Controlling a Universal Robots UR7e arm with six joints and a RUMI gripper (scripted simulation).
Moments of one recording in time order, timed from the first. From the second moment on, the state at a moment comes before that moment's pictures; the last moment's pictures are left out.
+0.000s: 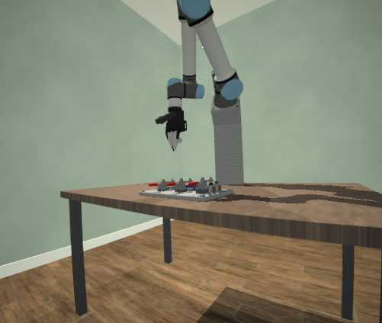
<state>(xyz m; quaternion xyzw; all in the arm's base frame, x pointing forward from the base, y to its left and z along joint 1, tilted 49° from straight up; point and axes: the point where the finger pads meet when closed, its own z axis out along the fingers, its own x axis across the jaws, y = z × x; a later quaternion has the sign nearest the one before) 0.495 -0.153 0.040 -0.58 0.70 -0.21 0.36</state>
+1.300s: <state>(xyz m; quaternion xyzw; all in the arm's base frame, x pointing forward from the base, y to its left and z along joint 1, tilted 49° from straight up) 0.495 -0.153 0.040 -0.58 0.70 -0.21 0.36</state>
